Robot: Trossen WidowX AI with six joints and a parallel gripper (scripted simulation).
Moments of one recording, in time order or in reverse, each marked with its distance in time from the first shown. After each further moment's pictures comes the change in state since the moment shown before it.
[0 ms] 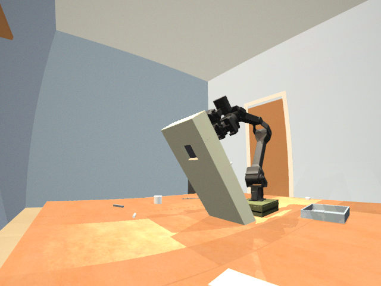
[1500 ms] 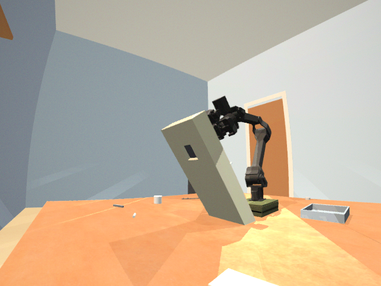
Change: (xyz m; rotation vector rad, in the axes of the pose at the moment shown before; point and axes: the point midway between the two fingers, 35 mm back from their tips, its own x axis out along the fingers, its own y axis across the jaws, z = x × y) arm 0.006 0.000 0.001 0.001 -0.002 -0.001
